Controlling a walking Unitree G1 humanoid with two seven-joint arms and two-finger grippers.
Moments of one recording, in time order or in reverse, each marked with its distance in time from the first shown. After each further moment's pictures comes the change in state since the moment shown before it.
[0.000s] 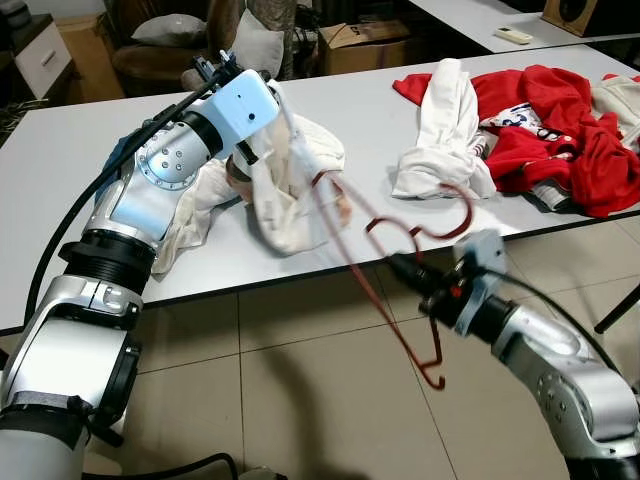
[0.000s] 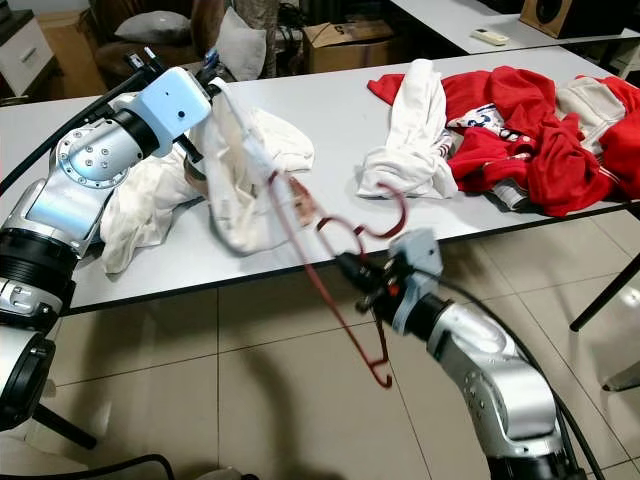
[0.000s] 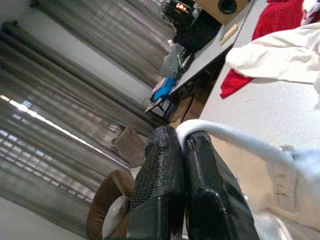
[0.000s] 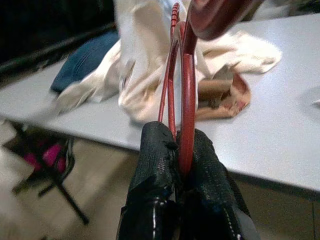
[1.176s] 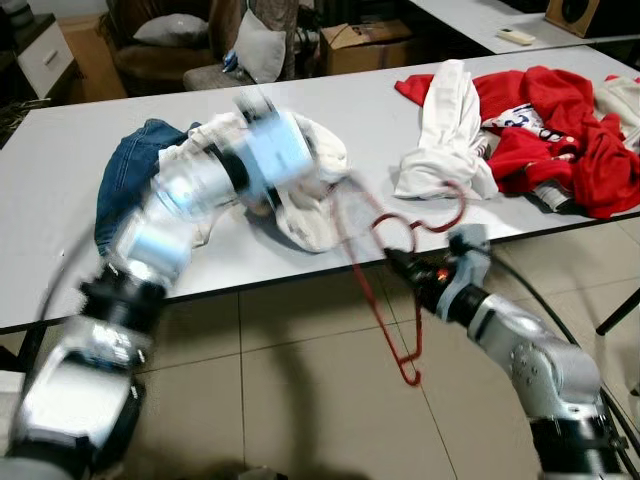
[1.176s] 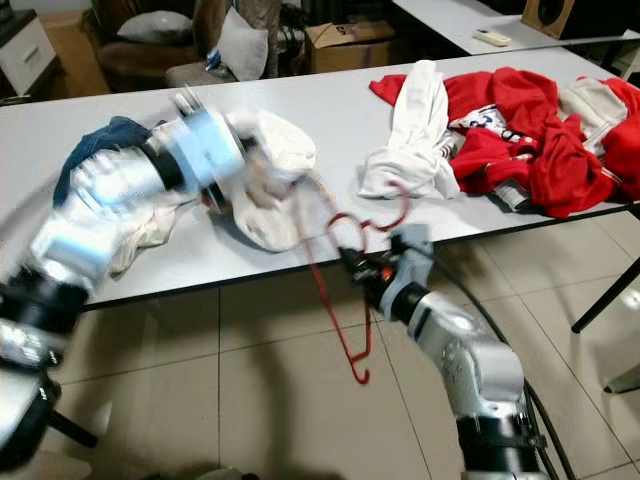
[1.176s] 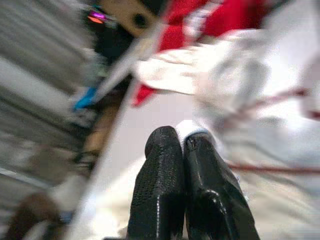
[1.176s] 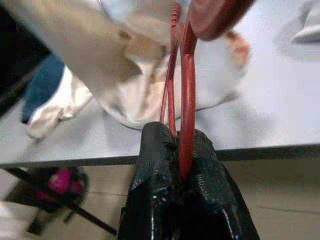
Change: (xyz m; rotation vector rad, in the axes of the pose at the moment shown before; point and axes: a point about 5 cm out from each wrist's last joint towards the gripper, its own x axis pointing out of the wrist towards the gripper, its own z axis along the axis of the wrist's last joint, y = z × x) left arm -0.016 -0.066 0.018 -0.125 -0.039 -0.390; right arm 0.025 -0.020 -0.022 0.302 0.063 -0.137
